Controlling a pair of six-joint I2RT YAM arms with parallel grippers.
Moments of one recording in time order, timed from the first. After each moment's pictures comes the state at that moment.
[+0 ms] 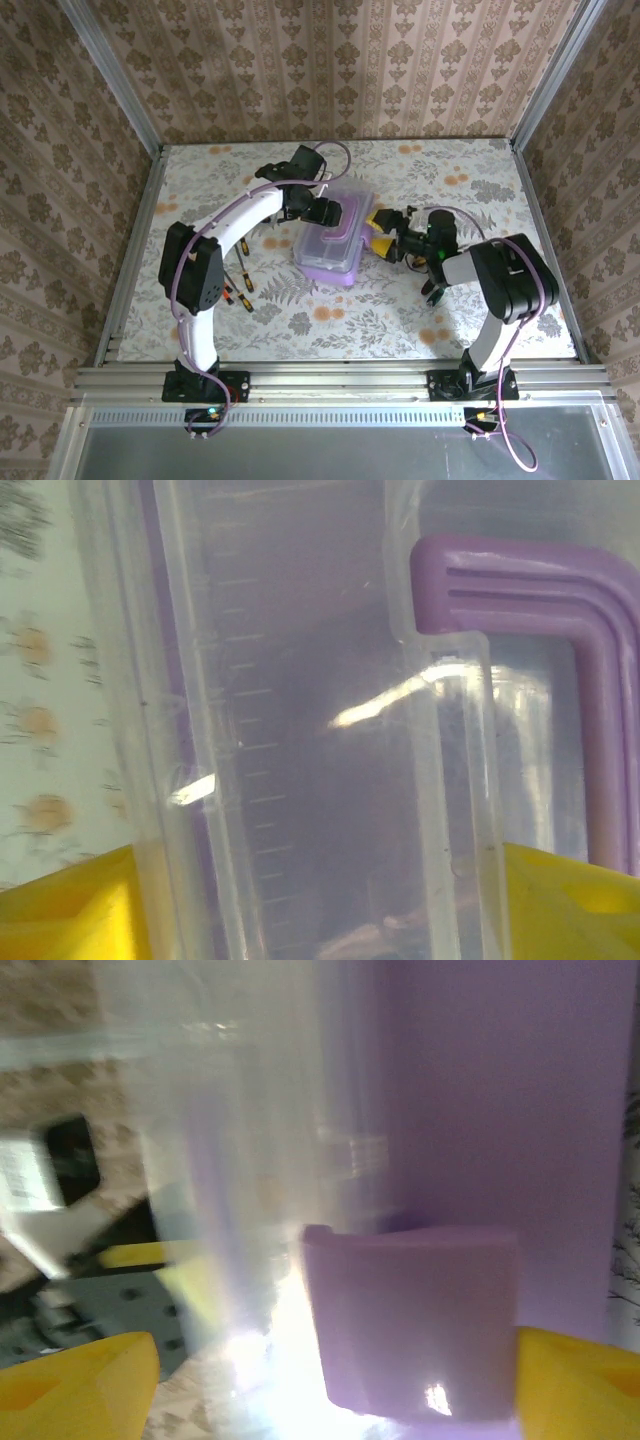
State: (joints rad) left arm -0.62 1.96 1.68 -0.85 0.10 -0.21; right arm 0.17 1.73 0.56 0.97 -0.83 1.44
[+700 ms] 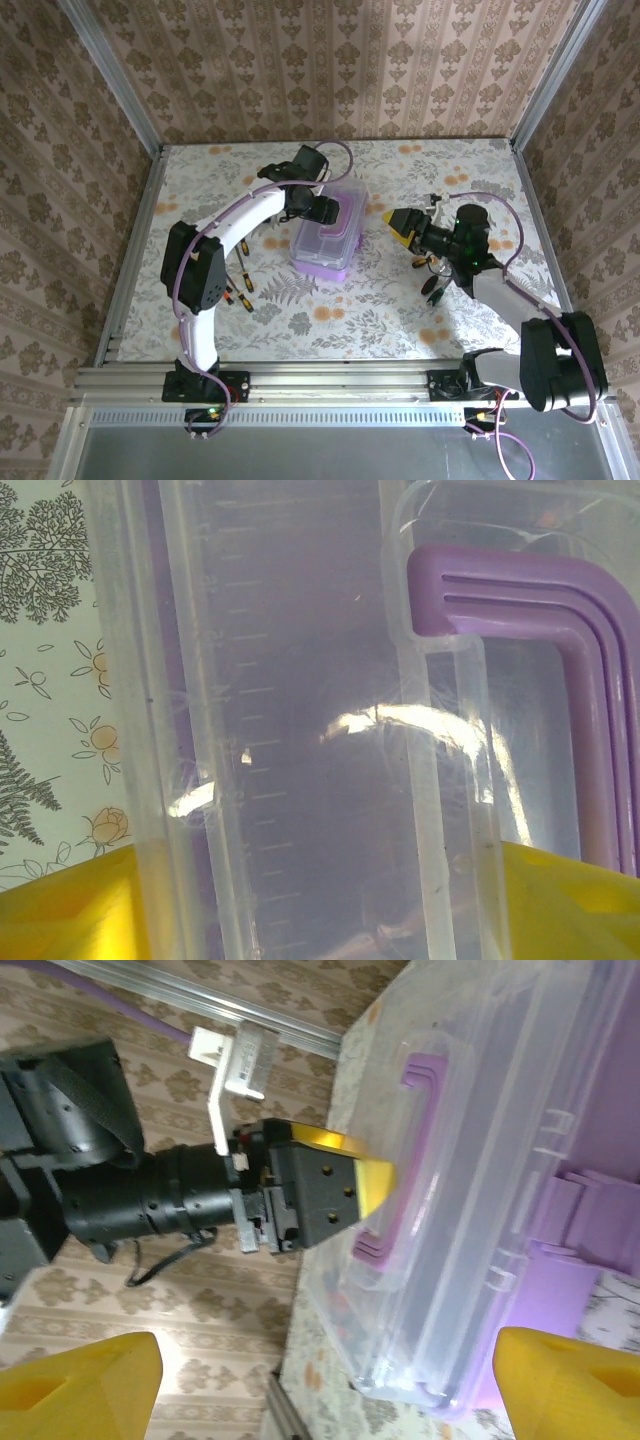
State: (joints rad) left arm -0.63 1.96 1.69 -0.84 0.06 -0.21; right arm 0.11 1.23 0.55 0.38 -0.80 0.97
